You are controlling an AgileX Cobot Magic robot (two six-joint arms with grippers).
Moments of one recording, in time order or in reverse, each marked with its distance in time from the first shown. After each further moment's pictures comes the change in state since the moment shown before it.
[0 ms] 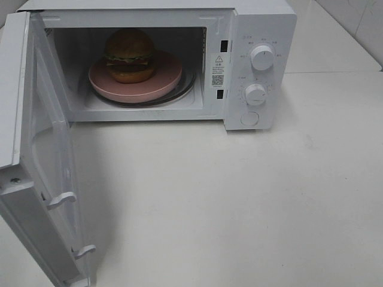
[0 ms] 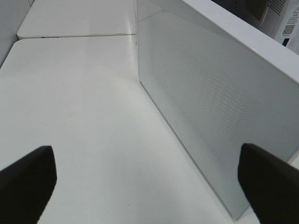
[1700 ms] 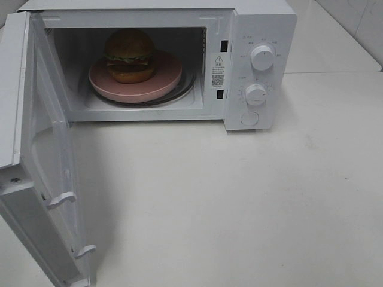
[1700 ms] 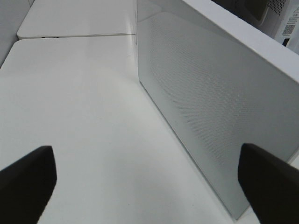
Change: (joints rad) left arm 0.000 0.000 0.000 0.000 0.000 0.000; right arm -0.558 -0.479 0.220 0.001 -0.107 0.026
